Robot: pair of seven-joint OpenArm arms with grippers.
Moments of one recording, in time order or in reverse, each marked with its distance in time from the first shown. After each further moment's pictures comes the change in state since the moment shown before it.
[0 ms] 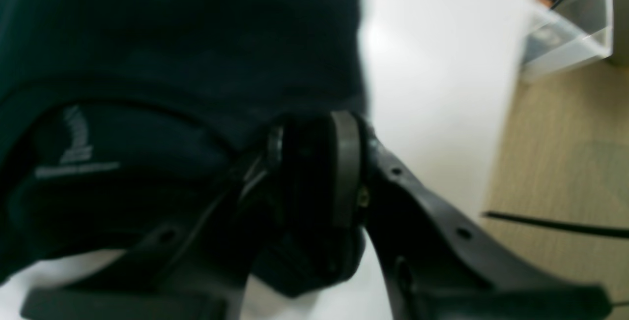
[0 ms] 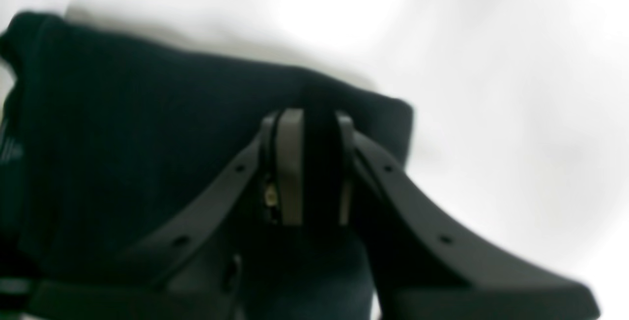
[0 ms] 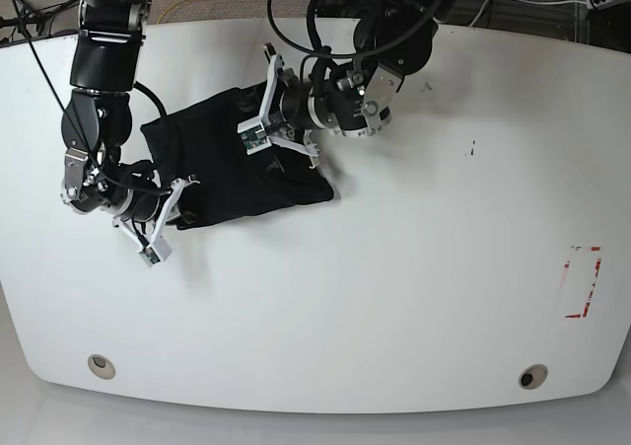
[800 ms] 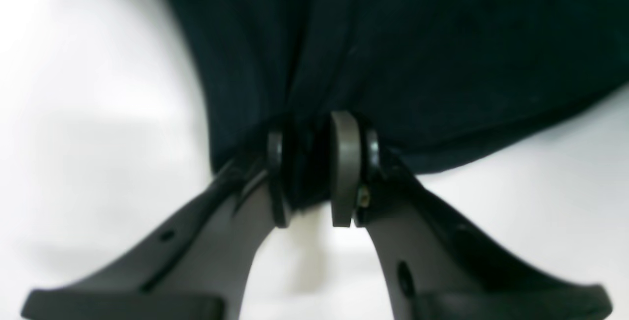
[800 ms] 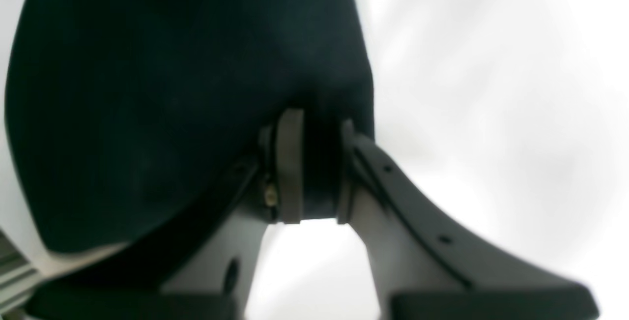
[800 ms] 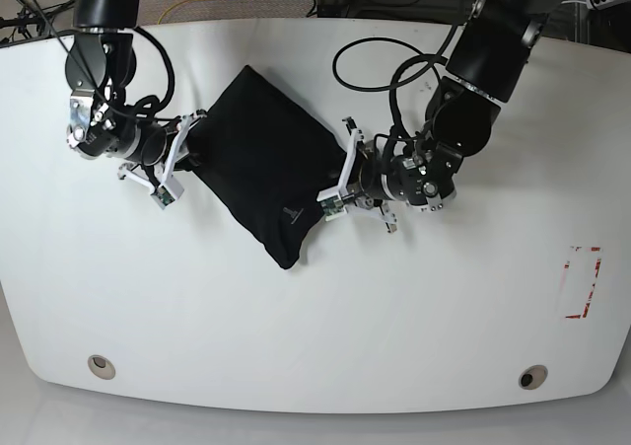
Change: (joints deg) left arm -17.9 -15.1 0.2 -14.3 -1.6 -0.4 -5.0; right arm -16.5 0.2 -0.2 17.0 -0.1 0.1 -1.6
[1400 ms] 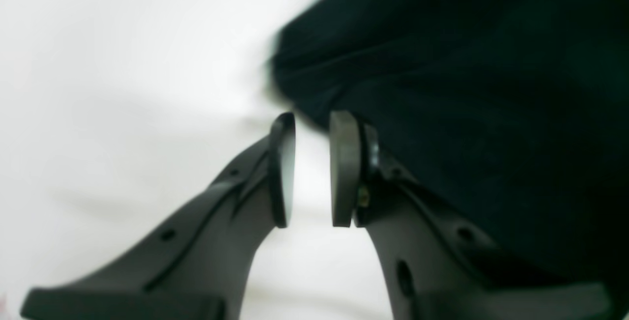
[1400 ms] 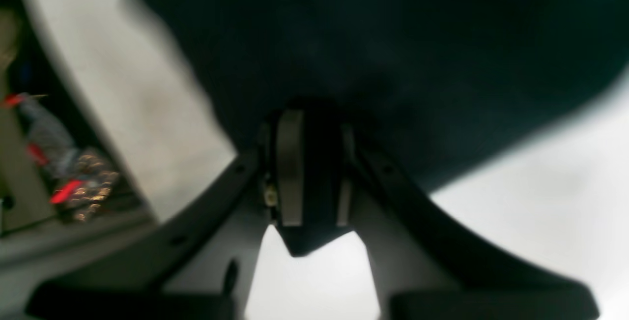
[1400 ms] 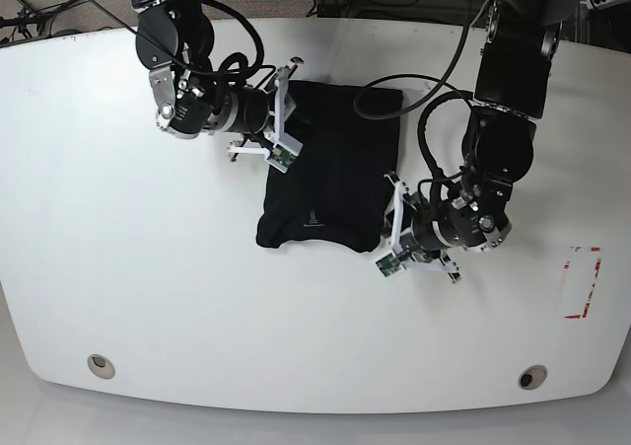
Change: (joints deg) left arm -3.3 -2.2 -12.9 7.0 1.2 0.2 6.9; right arm -3.3 -9.9 -17.6 10.6 -0.2 0.1 -3.9
